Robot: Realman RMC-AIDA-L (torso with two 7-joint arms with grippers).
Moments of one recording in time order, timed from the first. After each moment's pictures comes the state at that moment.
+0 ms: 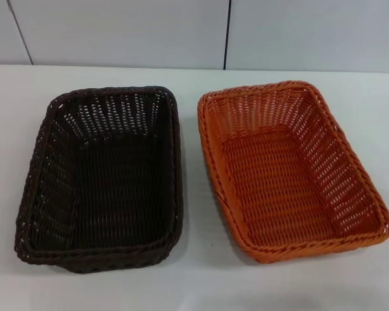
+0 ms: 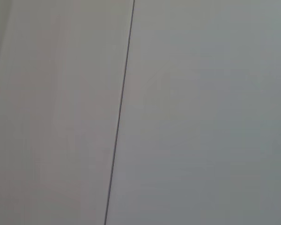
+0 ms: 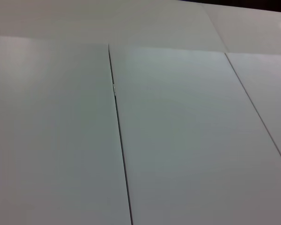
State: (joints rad) left arm -0.40 -2.05 -2.74 -0.45 0.62 -0.96 2.69; right arm 0.19 2.09 1.23 0.46 -2.33 -1.69 0.01
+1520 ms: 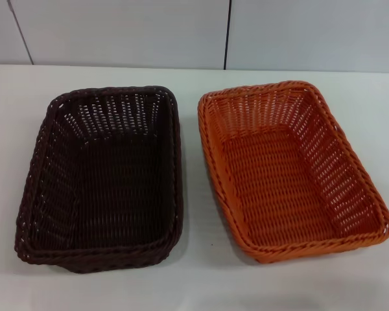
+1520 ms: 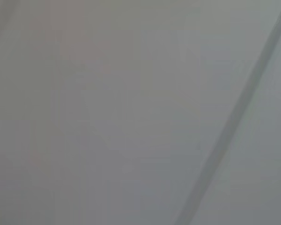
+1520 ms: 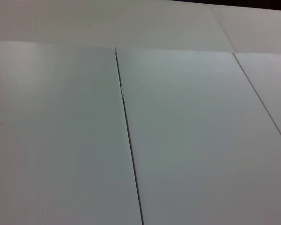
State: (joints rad) left arm -0.05 -1.97 -2.02 -1.27 1.01 -0.47 1.42; right arm 0.23 2.08 1.23 0.46 -2.33 -1.68 0.01
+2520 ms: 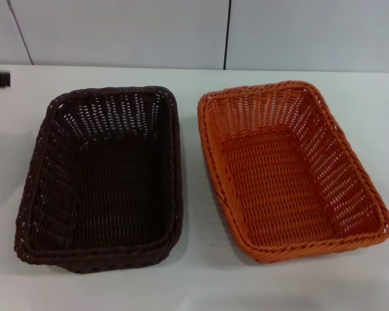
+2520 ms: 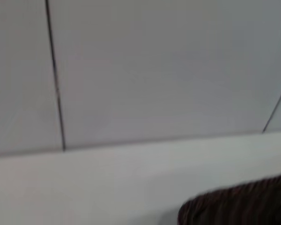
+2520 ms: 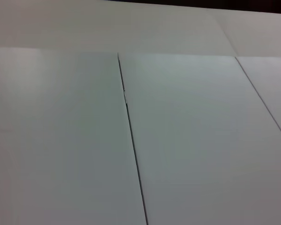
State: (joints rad) left arm -0.36 -2.05 -2.25 -1.77 2.50 -1.47 0.49; right arm 0.23 2.08 1.23 0.47 -2.33 -1.69 0.01
